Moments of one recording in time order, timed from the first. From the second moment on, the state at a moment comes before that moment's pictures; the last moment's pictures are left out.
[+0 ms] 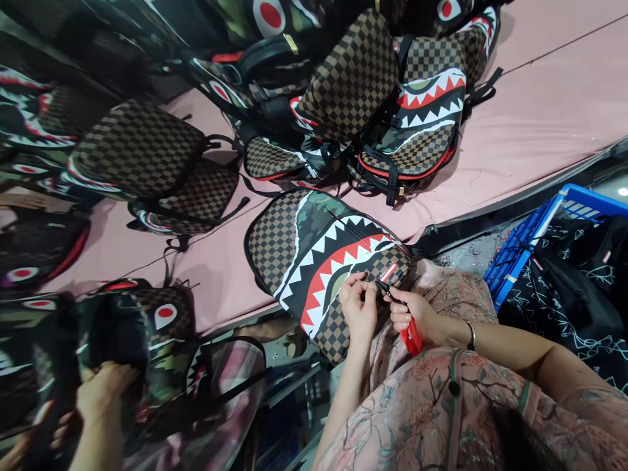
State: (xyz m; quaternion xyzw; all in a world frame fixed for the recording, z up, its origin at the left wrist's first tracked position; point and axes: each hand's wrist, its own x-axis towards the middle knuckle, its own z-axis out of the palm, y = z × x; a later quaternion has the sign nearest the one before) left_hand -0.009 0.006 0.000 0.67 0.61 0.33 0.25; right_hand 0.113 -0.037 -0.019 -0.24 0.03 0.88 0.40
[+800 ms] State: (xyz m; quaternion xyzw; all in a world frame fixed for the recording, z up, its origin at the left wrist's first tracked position) left_hand -0.028 -0.048 0.020 0.74 0.46 0.32 0.38; right_hand 0.231 0.051 -0.043 -0.38 -0.79 0.31 0.36
